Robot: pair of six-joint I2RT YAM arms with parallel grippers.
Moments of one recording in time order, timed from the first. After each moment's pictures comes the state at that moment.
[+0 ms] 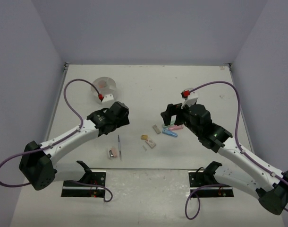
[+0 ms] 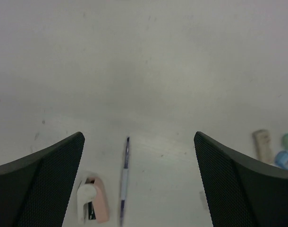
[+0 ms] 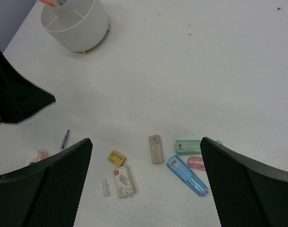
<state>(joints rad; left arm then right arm) -0.70 1.24 0.95 -0.67 -0.58 -0.87 0.73 0.90 0.79 -0.25 0.20 0.37</state>
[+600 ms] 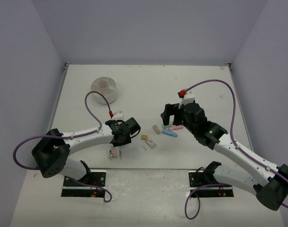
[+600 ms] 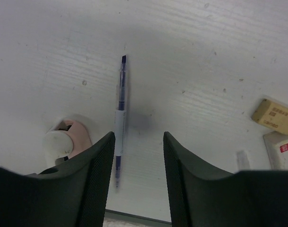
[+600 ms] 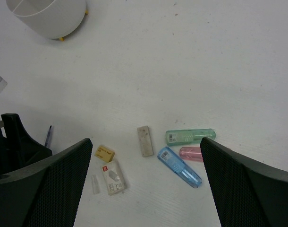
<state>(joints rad) -0.91 1.43 0.82 -0.77 -0.45 -1.17 0.73 0.98 0.80 -0.29 0.25 0.39</state>
